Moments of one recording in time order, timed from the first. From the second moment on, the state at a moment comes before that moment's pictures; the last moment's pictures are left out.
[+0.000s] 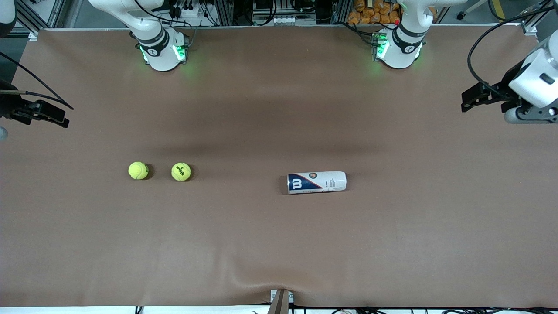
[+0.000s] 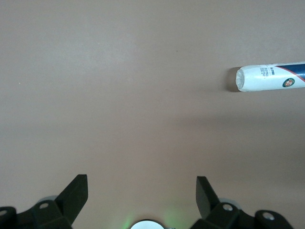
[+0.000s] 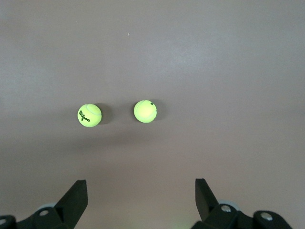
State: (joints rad) left arm -0.02 0.02 -0.09 -1.56 0.01 1.49 -0.07; right arm 0.04 0.04 -0.09 -1.54 -0.01 1.52 0.04
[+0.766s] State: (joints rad) left arm -0.05 0.20 -0.21 -1.56 0.01 1.60 -0.07; right arm 0.05 0.10 -0.09 -1.54 0.00 1.51 0.04
